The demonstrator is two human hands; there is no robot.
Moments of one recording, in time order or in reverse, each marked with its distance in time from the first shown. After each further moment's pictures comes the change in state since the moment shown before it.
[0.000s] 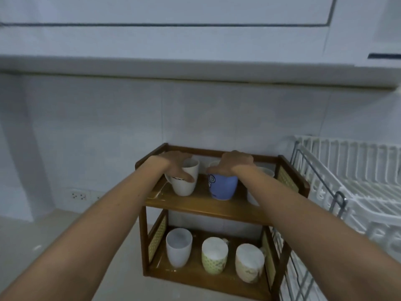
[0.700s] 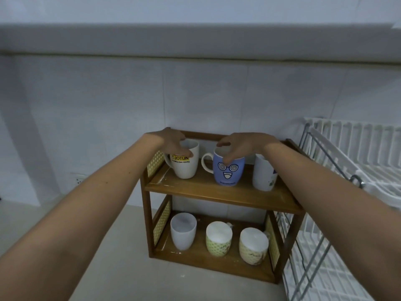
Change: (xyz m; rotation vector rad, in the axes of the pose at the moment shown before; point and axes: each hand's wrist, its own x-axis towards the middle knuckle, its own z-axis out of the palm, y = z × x) left_hand 0.011 -0.025 -0.007 0.076 0.056 -0.057; right_hand 0.022 0.021 -0.008 0.189 -0.216 -0.370
